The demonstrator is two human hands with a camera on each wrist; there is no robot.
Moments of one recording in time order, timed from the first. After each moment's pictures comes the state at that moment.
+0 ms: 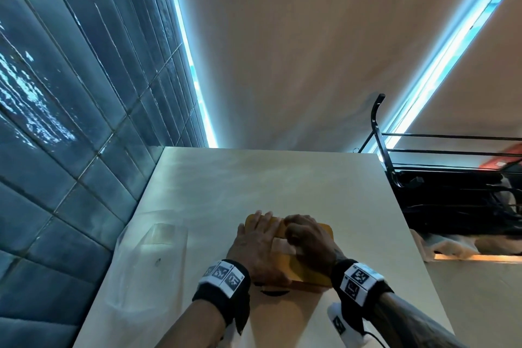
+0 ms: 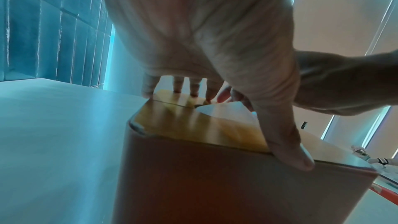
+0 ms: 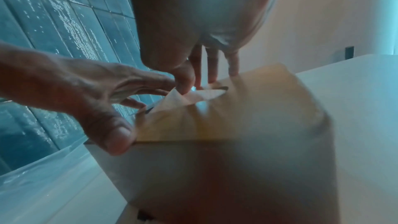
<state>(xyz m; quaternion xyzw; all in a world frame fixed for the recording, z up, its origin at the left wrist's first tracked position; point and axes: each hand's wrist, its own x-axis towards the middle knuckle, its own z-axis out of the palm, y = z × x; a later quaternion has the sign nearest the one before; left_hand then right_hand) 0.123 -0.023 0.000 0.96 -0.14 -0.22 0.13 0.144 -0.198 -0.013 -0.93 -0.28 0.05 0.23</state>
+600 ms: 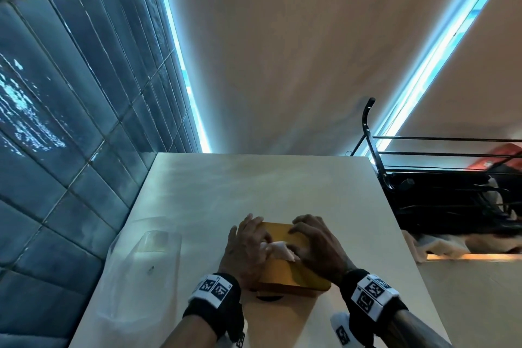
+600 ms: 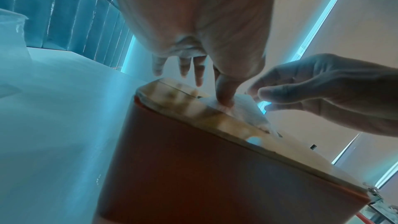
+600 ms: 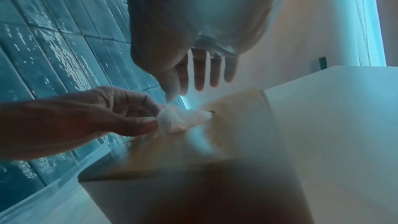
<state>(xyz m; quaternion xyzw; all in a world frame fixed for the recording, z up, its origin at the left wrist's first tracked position) 0.123 -0.017 -0.017 0.96 -0.10 -0.08 0.25 0.134 -0.220 -0.009 -0.94 -0.20 0.01 0.27</state>
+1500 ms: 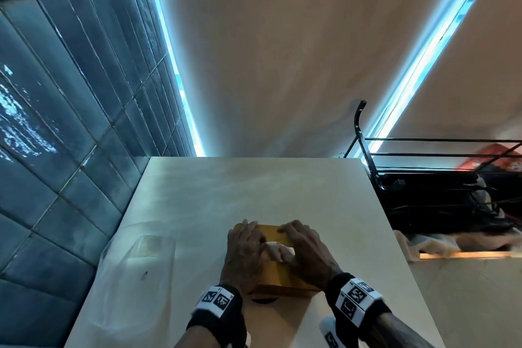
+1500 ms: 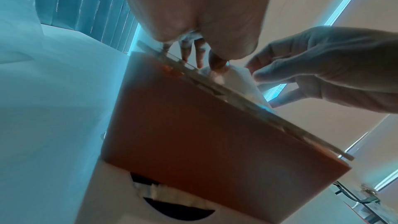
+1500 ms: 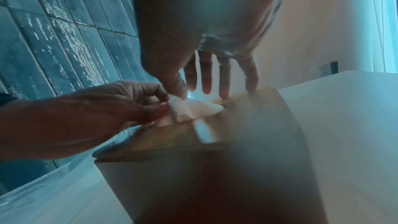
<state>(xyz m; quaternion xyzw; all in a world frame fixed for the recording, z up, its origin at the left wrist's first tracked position) 0.116 -0.031 -0.032 0.96 -0.08 -0.03 0.27 0.124 -0.206 0.002 -0.95 -0.19 0.05 0.23</state>
